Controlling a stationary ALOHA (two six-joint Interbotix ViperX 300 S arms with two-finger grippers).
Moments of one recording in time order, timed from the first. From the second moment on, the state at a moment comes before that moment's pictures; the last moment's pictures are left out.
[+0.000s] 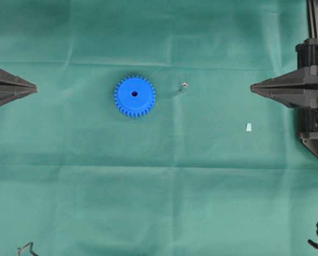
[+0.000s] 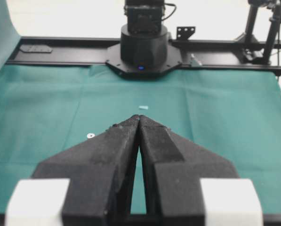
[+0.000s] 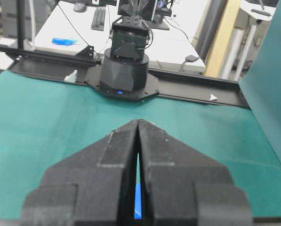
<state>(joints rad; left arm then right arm) 0.00 -0.97 1.19 0.00 -0.29 0.00 0.00 -0.96 1.17 0.00 -0.29 0.00</state>
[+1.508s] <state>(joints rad) 0.00 -0.97 1.17 0.01 -0.23 -0.01 -0.18 -0.21 0.98 0.04 -0.24 0.01</state>
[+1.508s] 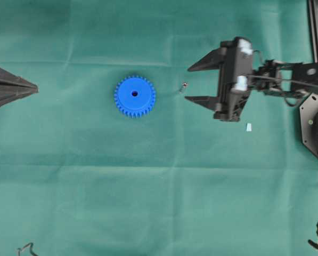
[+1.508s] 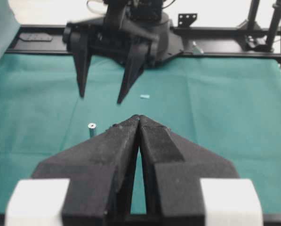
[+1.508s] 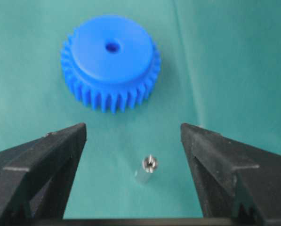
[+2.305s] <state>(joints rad) 0.00 -0.97 1.17 0.01 -0.22 -0.01 -0.21 -0.05 0.97 0.07 -0.29 0.01</state>
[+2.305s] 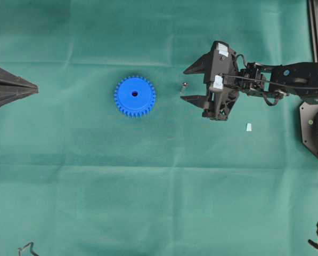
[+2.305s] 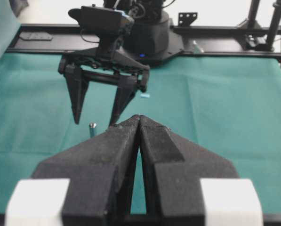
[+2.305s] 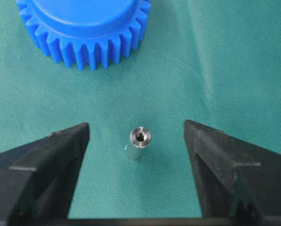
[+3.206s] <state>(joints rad) 0.00 -0.97 1.17 0.01 -0.22 -0.01 -0.21 -0.06 0.93 0.07 -0.20 0.01</state>
